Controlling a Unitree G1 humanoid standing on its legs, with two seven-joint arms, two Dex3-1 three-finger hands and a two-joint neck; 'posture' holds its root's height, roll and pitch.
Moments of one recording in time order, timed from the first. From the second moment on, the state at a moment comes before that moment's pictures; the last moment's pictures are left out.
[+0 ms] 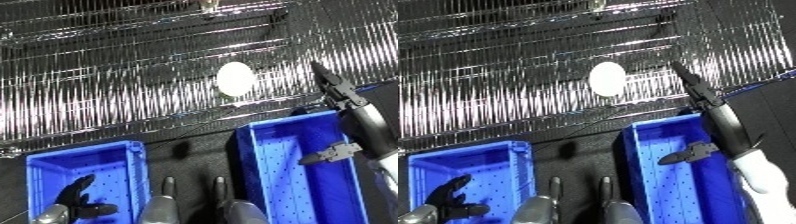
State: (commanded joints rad) left arm 0.05 0.36 -0.13 1.32 -0.23 0.07 -0.22; right arm -0.10 -0.66 0.25 0.06 0.55 -0.20 0.19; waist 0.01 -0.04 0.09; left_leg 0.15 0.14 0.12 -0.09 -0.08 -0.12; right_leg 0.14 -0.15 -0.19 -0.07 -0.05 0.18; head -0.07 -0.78
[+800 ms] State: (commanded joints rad) left arm -0.06 0.41 -0.27 1.23 -0.30 0.08 -0.24; right arm -0.53 -0.65 0.37 0.41 0.57 -0.19 0.11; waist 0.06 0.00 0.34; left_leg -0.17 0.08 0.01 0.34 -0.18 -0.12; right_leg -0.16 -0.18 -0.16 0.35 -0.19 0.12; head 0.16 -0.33
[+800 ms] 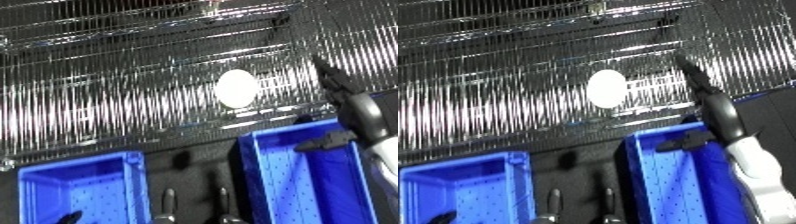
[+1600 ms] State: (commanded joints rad) left arm -0.10 0.42 -0.33 1.14 -0.40 0.09 -0.23; right arm -0.73 -0.66 0.45 0.54 0.58 -0.15 0.13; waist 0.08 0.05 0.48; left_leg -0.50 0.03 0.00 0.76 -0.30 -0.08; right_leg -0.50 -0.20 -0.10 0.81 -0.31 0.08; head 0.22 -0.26
